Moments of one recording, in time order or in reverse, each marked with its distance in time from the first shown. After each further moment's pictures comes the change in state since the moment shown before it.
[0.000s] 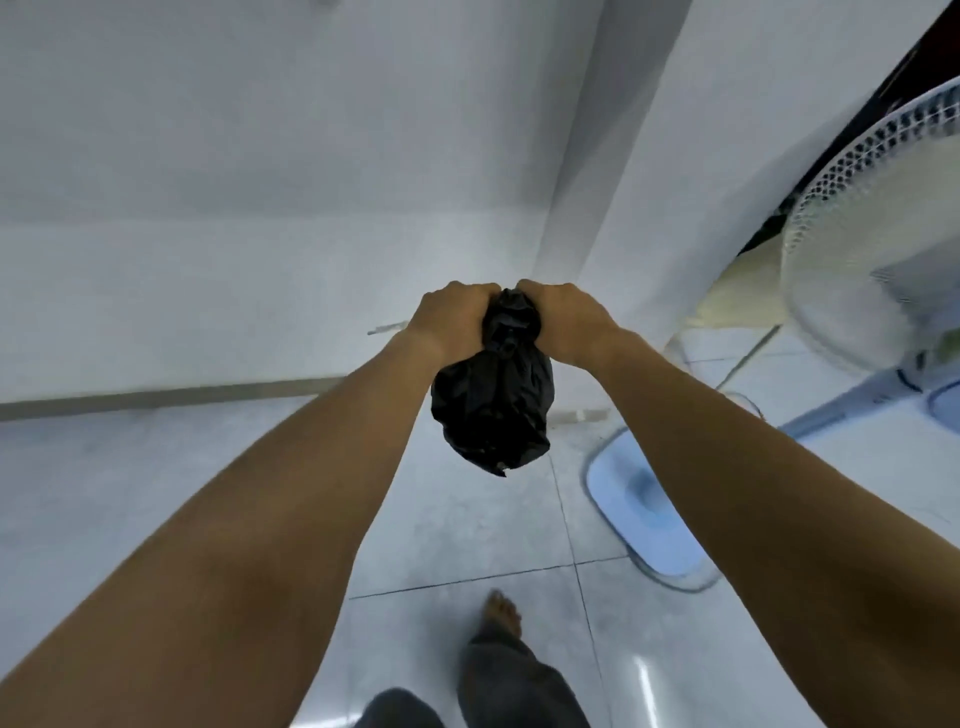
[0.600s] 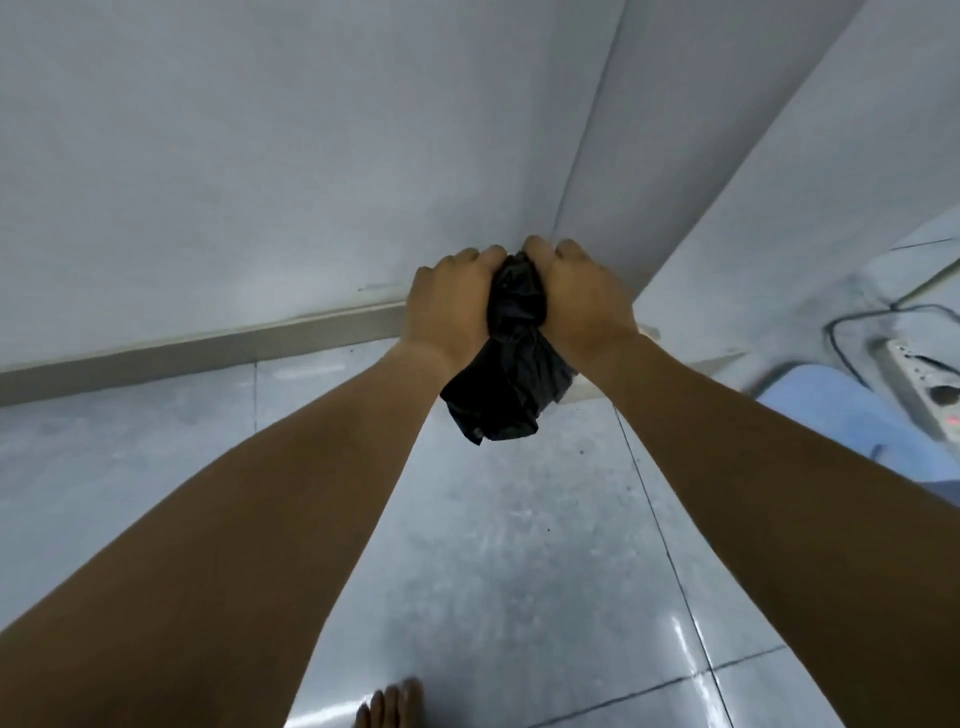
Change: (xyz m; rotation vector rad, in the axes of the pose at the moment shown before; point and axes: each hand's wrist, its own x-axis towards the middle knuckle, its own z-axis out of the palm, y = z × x) left_hand 0.266 -0.263 0.445 0.053 0.148 0.026; right_hand 0.279 0.215 0.456 -0.117 0.202 0.116
